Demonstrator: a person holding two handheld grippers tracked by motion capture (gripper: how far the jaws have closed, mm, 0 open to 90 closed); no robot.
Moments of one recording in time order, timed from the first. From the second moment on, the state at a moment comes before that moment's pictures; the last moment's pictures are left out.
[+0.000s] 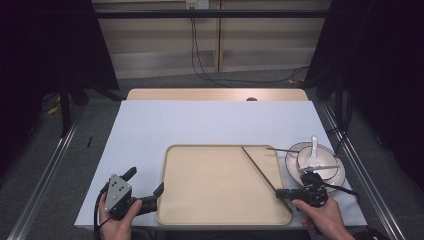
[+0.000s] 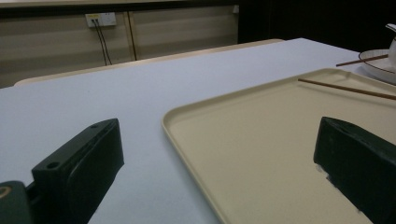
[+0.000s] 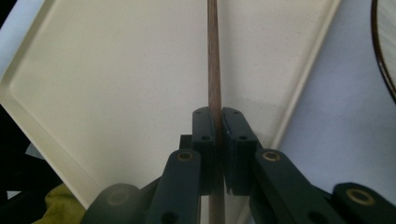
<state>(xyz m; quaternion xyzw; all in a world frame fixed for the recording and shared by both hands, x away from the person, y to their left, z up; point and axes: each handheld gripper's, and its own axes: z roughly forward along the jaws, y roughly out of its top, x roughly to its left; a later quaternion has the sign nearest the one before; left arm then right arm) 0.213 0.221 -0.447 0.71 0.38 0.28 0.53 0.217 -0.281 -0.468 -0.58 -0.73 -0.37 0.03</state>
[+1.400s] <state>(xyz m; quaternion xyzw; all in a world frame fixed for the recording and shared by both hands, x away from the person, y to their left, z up) 0.214 0.223 -0.447 0.71 0.38 0.29 0.53 0.207 -0.327 -0.406 -0.41 -0.76 -0.49 -0.12</state>
